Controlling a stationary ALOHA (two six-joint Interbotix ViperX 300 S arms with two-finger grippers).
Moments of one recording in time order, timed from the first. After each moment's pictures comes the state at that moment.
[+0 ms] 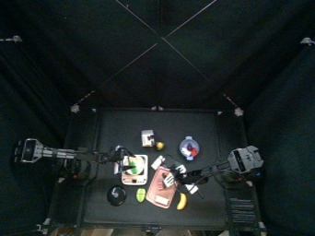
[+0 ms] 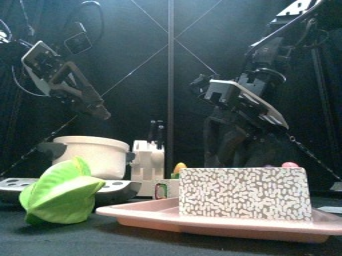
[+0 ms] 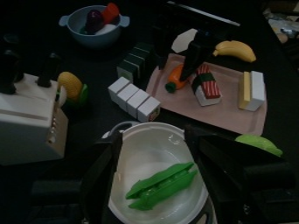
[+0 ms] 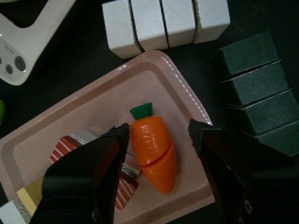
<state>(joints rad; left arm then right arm) 0.09 -0.50 1.11 0.39 -0.19 -0.33 0.25 0.12 0.59 -0.75 0.54 1.71</state>
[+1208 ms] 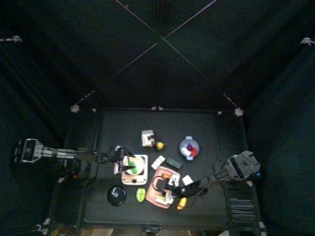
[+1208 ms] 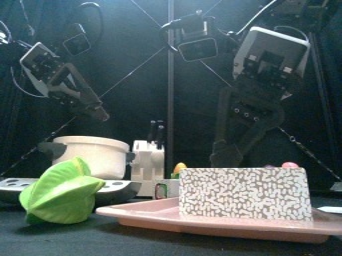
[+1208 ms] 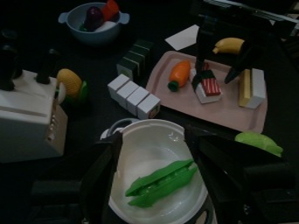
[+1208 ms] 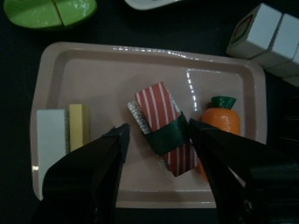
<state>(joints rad) 0.09 -0.50 1.11 0.39 -0.19 -0.33 0.39 0.19 0.47 -0.76 0.59 1.25</state>
